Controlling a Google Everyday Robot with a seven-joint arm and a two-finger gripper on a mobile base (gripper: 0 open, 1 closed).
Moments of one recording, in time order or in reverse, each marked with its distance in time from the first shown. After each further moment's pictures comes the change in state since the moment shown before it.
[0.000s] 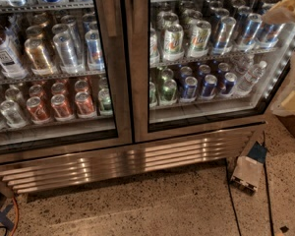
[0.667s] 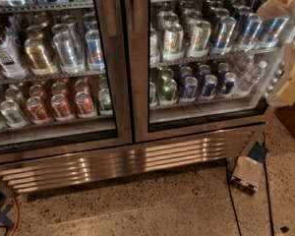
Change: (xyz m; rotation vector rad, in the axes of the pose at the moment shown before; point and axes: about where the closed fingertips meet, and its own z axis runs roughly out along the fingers) arm -0.004 -0.012 0.001 -0.006 0.017 -0.002
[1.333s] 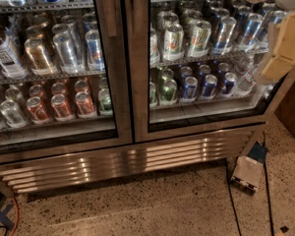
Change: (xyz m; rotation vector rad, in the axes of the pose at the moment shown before) arm -0.019 -0.031 0.003 -0.002 0.024 -0.038
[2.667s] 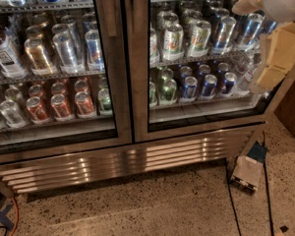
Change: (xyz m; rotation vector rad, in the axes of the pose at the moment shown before) arm -0.009 0.009 0.020 -0.066 -0.023 -0.059
